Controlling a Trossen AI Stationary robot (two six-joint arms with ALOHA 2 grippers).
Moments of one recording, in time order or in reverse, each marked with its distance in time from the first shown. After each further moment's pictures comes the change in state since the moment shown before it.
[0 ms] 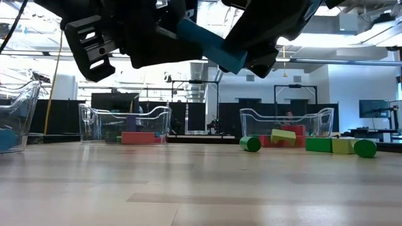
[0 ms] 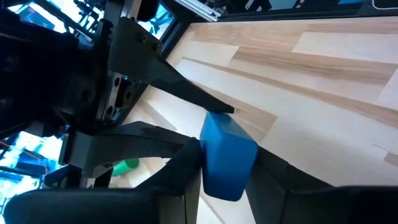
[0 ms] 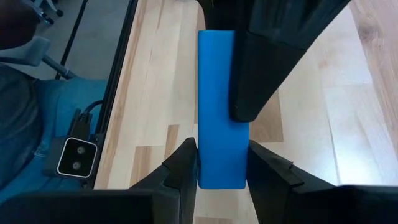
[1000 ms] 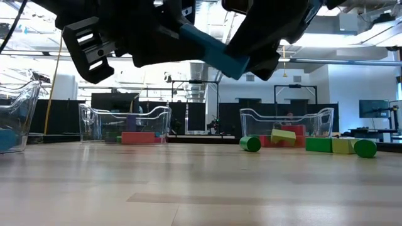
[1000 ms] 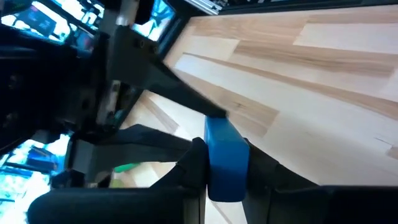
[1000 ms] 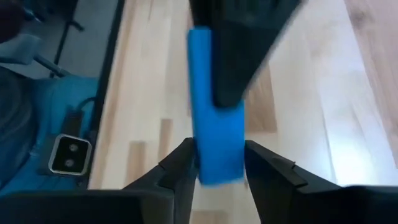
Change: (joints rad) left arm -0.023 0.000 0.000 -0.007 -0.046 0.017; right arm -0.007 0.000 0.001 -0.044 0.007 0.016
